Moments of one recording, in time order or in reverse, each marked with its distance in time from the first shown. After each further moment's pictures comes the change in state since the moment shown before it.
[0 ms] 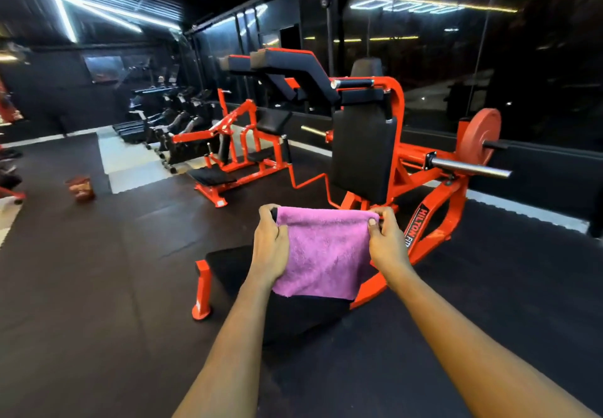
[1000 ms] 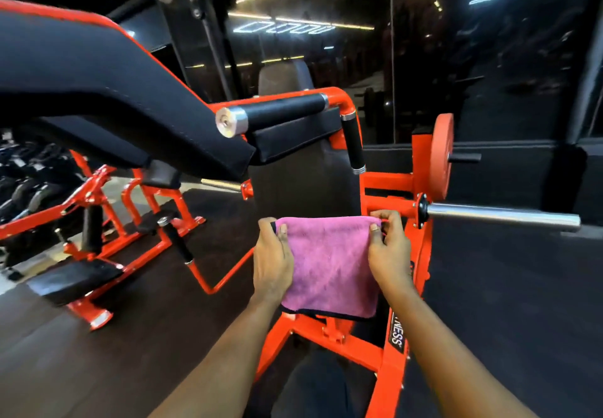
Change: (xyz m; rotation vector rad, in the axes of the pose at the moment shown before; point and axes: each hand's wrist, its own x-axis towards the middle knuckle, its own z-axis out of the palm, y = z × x) left_hand 0.610 -0.175 0.415 0.035 -0.091 0.342; right_hand 0.601 0.221 0.117 -0.021 0.546 -0.012
